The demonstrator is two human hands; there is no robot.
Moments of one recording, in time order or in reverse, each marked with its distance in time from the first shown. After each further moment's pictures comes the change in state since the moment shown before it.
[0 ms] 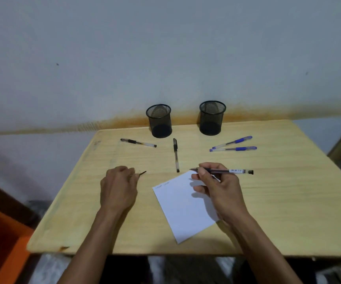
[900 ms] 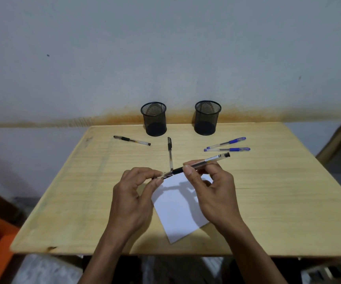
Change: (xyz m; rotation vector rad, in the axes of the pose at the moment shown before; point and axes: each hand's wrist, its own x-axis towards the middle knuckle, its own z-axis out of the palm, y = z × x) left_hand -0.053 0.076 -0.037 -0.667 0.078 0.151; right_hand -0.022 -0.025 0.013 -0.262 -0.028 -0.311
